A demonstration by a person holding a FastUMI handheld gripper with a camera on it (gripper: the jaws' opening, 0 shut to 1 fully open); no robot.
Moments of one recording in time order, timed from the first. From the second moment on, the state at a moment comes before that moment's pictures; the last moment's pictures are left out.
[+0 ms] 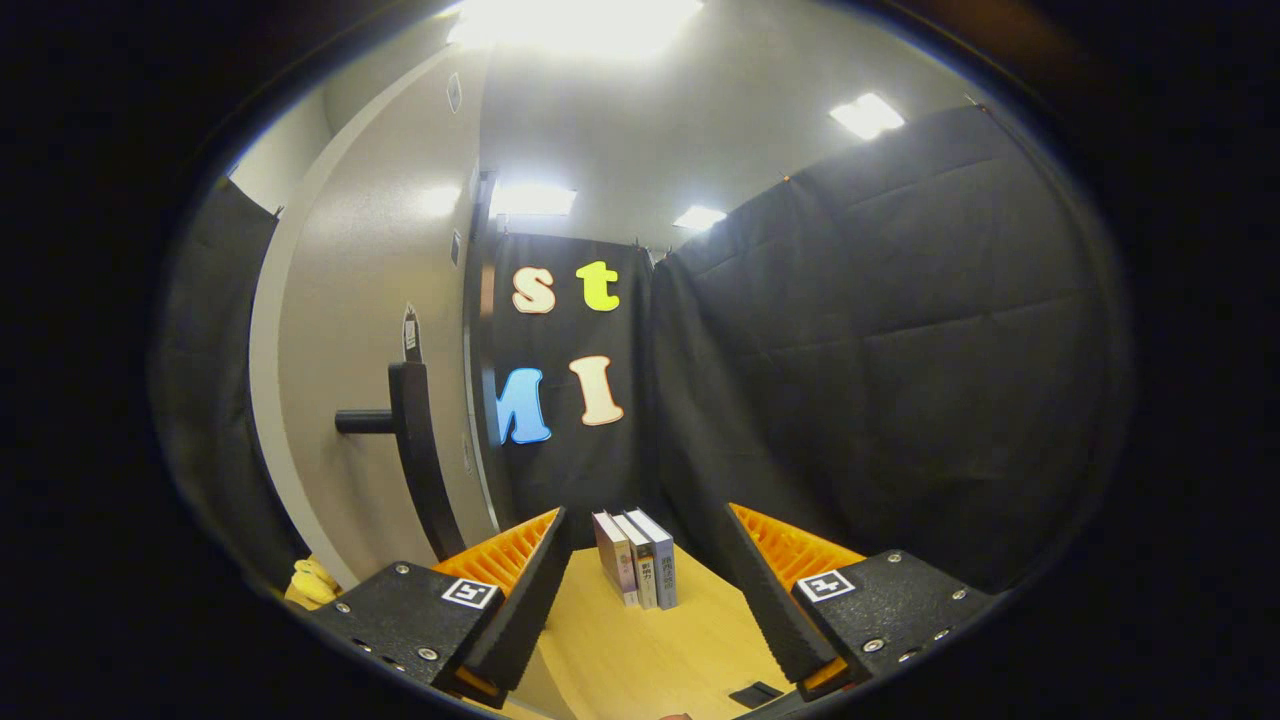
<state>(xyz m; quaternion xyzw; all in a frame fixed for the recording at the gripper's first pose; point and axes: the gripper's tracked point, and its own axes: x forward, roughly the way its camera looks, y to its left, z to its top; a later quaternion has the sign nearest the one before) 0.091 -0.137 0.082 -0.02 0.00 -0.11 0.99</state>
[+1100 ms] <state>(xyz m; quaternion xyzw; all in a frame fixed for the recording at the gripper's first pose) 0.106 0.030 0.058 0.02 0.02 0.04 1.00</state>
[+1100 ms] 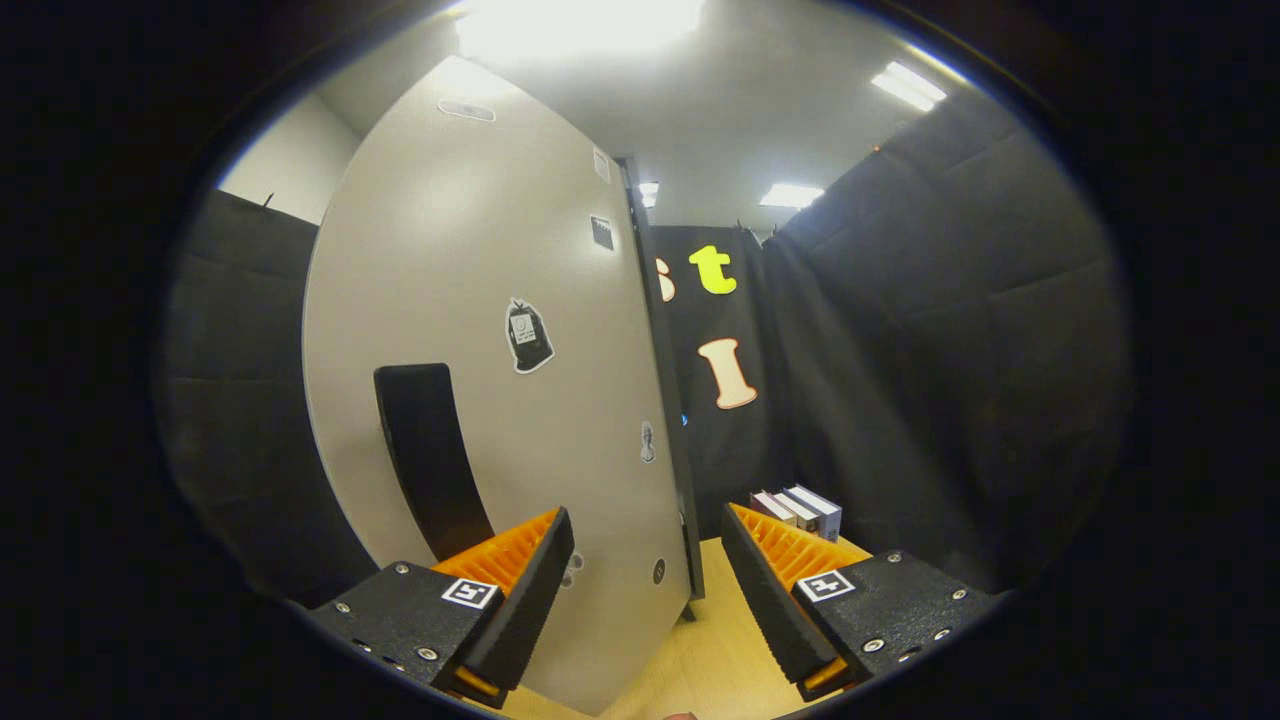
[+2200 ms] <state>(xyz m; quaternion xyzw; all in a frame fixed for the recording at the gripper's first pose) 0.181 0.198 0.020 0.00 0.04 0.18 0.98</state>
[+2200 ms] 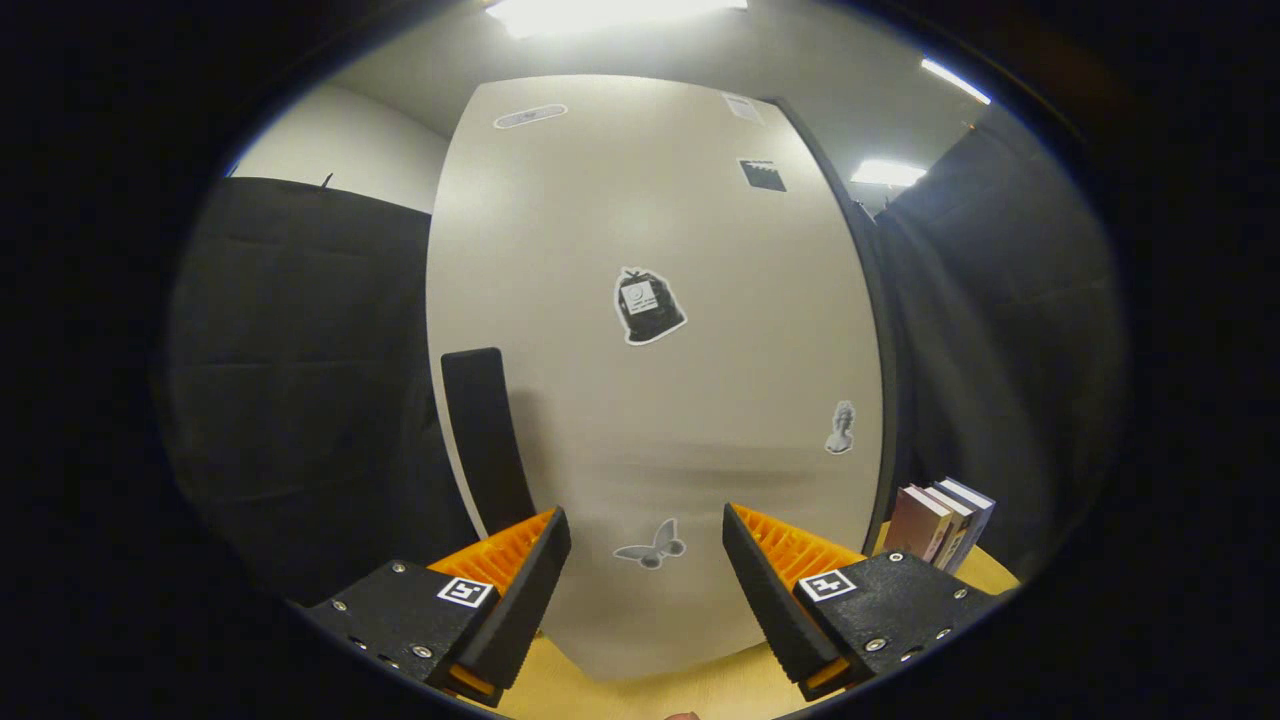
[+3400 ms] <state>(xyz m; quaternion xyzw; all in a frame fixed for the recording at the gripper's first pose) 0.105 0.061 0.007 0.00 0.02 0.08 1.00</state>
